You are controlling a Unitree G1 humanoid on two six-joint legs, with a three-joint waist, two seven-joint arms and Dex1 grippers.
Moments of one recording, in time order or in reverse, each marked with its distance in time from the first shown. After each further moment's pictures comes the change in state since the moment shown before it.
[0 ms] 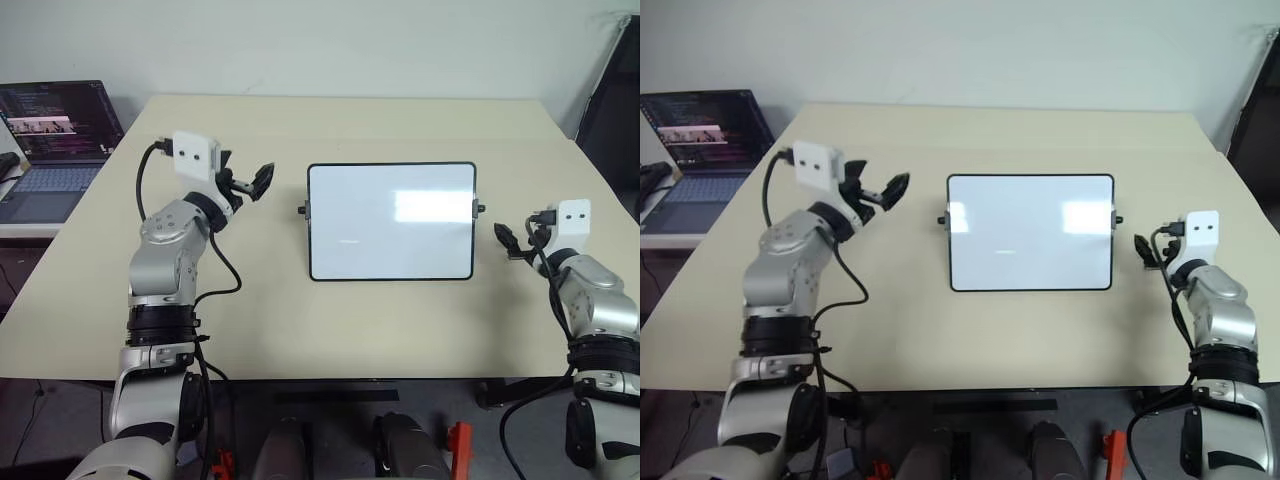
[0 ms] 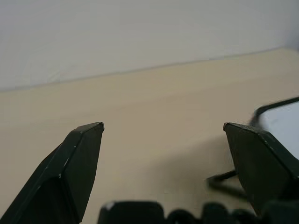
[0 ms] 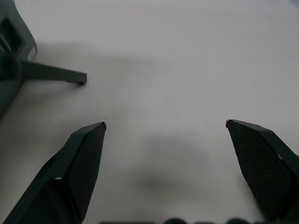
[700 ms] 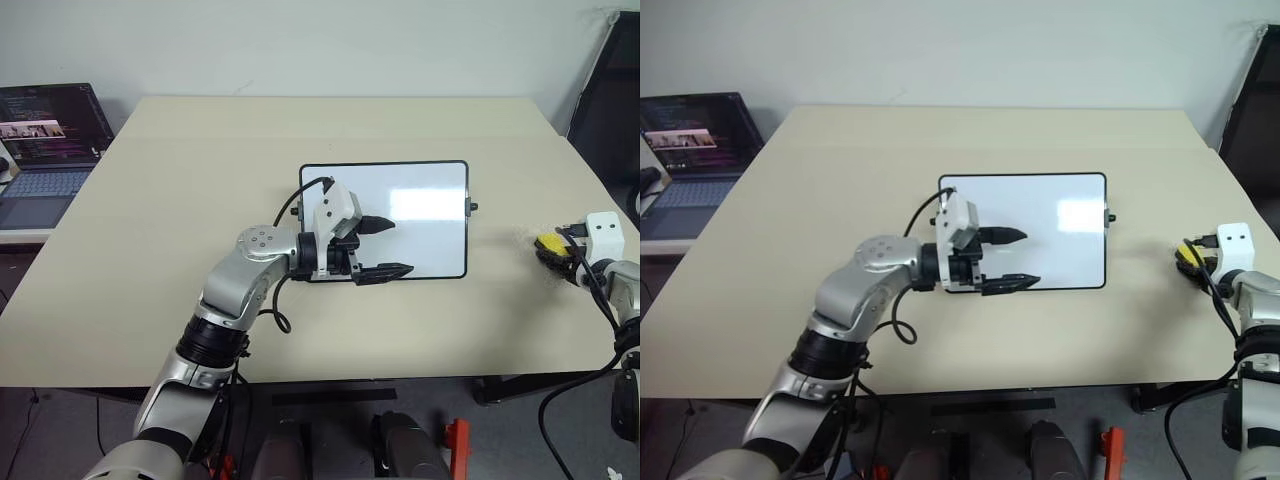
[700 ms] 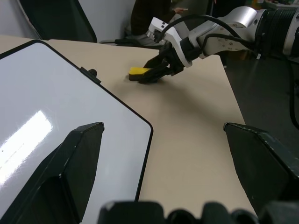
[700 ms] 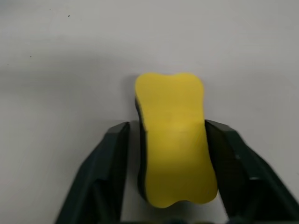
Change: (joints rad) left arm 0.000 -0.074 -0.412 -0.330 -0.154 0.184 -0.554; right arm -0.142 -0.241 0.091 0.427 -0.094 0.040 0.197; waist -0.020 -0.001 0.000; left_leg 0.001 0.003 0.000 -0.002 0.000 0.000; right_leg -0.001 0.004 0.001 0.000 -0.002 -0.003
